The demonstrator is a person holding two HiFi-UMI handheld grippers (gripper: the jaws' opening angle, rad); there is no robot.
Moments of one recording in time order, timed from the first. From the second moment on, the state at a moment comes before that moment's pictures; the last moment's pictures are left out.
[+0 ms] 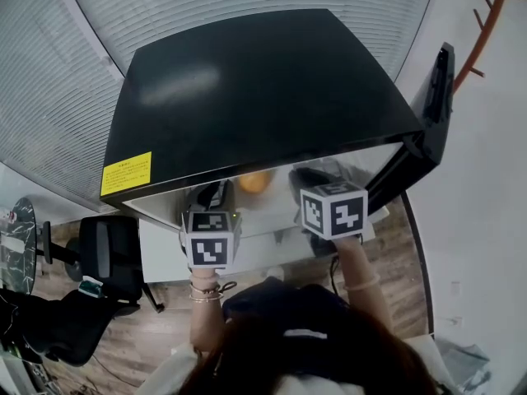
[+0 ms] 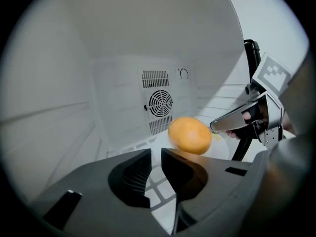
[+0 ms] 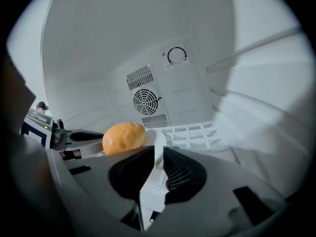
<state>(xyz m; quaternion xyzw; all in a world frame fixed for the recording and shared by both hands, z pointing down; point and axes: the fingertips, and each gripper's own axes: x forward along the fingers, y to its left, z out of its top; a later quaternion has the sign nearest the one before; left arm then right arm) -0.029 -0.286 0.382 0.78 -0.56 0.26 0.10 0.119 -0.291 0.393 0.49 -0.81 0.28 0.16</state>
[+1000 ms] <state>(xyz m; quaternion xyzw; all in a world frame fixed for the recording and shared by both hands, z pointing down) -0.015 -0.193 0.368 0.78 -0.57 0.24 0.09 0.132 -0.210 0.370 0.50 -0.82 0.26 0.09</state>
